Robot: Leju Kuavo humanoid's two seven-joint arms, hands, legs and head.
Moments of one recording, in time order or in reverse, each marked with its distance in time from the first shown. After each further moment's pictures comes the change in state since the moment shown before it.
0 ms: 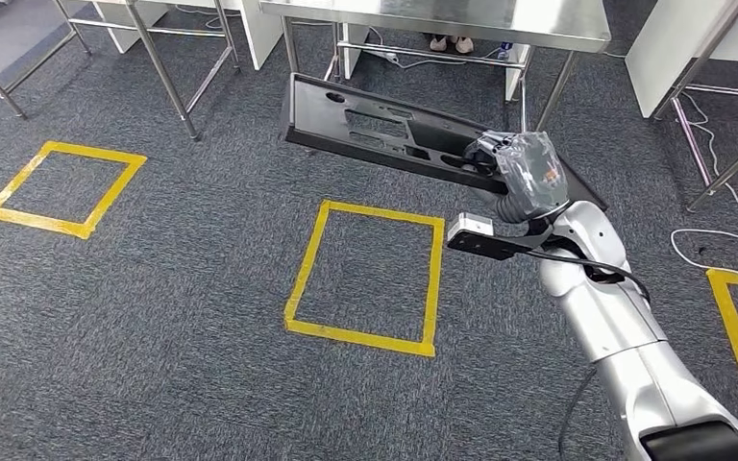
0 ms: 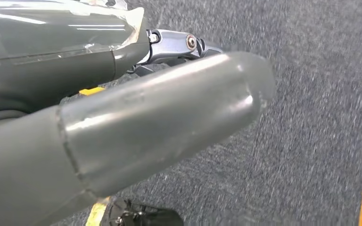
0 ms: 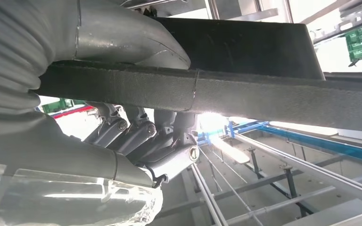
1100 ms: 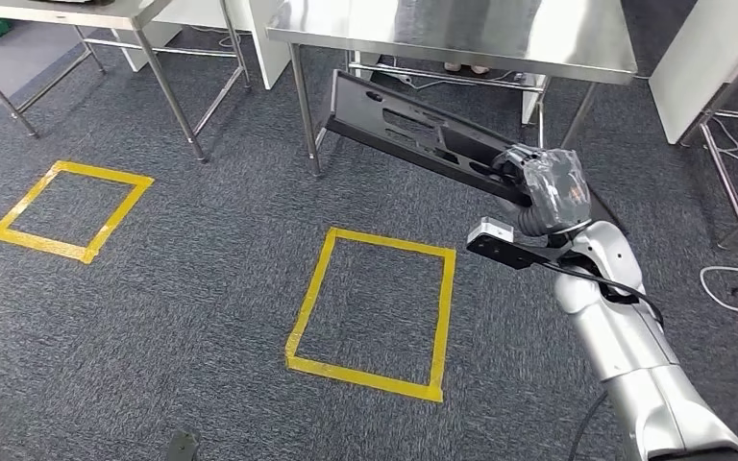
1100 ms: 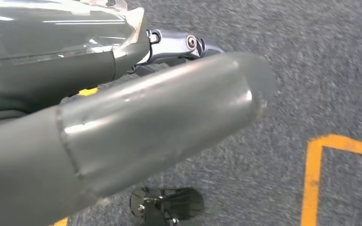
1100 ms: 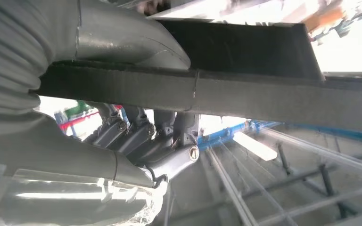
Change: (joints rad) left arm -0.082 -0.003 -0.078 -0.004 -0.138 -0.065 0.125; right arm 0.082 -0.014 -0.095 -0.024 0.043 -0.041 0.060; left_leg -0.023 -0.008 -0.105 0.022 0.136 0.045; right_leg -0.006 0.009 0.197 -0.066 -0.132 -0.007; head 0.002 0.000
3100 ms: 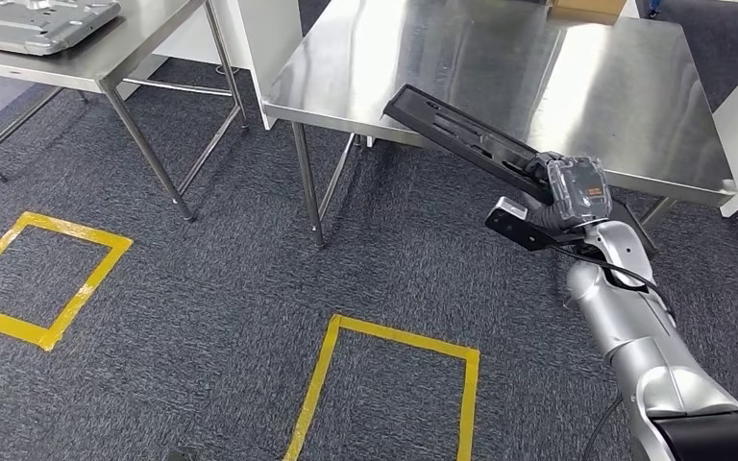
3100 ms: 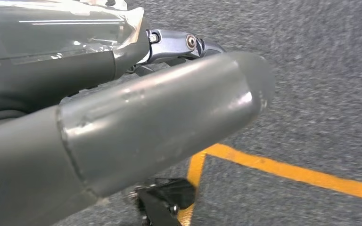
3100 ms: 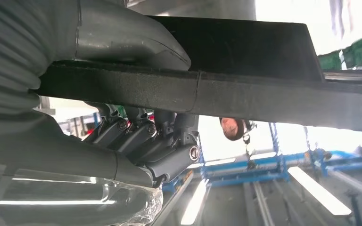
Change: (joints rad) left arm 0.053 -0.021 0.043 0.005 0.015 -0.004 -0.031; right arm -0.135 0.004 -0.065 0.391 0.089 -0.093 0.057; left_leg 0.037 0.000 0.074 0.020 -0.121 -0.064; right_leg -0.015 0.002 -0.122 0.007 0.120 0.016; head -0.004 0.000
